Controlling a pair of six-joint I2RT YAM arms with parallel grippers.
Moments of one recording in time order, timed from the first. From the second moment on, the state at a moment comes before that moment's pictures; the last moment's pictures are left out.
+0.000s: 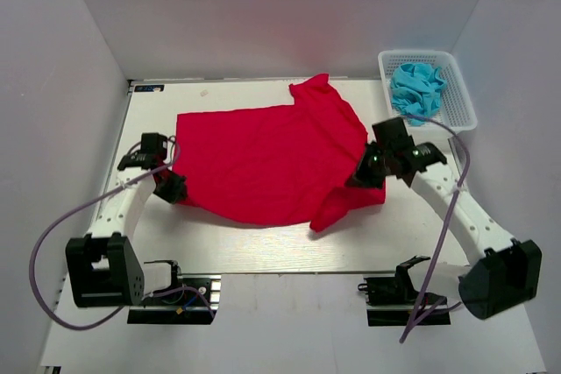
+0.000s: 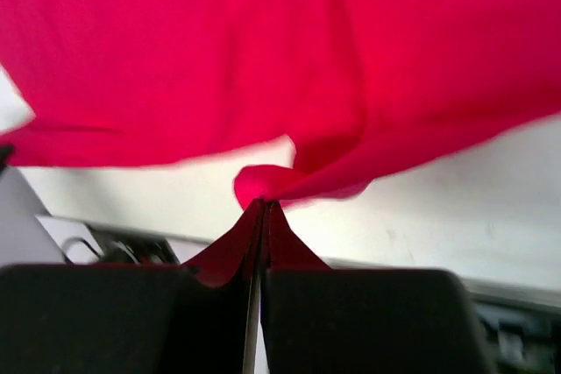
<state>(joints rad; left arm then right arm) 0.03 1.22 0.85 -0.89 -0.07 -1.00 0.40 1.17 1.01 -0.89 -0.20 0.78</state>
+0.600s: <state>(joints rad) 0.09 1.64 1.24 -0.86 -0.09 -1.00 0.27 1.68 1.53 -0.73 -0.06 0.68</state>
